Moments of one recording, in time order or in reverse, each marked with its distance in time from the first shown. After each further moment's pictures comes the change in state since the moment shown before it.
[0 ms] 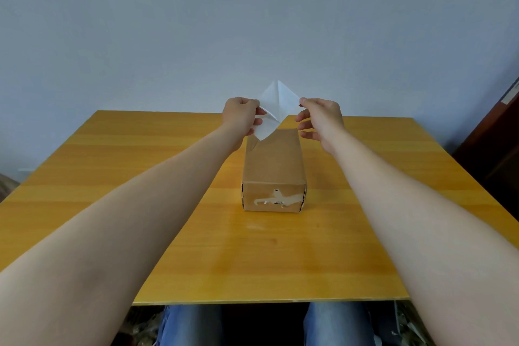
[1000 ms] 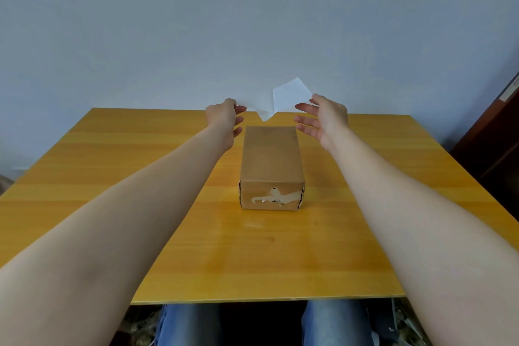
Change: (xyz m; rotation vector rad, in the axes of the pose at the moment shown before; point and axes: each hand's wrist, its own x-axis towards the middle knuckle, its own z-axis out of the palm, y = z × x) left_hand 0.005 -0.008 -0.013 -0.295 0.162 -0.230; right_hand 0.008 0.004 -0.005 0.259 0.094 0.124
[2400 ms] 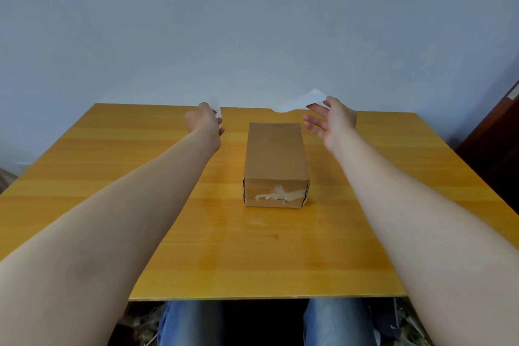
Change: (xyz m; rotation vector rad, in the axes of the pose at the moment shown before) left_hand 0.024 -0.009 -0.035 -0.106 0.238 -0.043; right_hand 0.003 0.011 -0.005 0.137 0.118 0.026
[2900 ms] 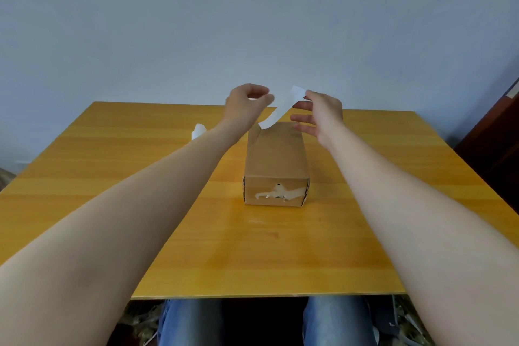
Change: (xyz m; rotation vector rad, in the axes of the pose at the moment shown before) left_hand -0.035 -0.001 0.035 0.518 -0.489 0.587; right_hand -0.010 -0.001 0.019 -0.244 -0.136 -0.057
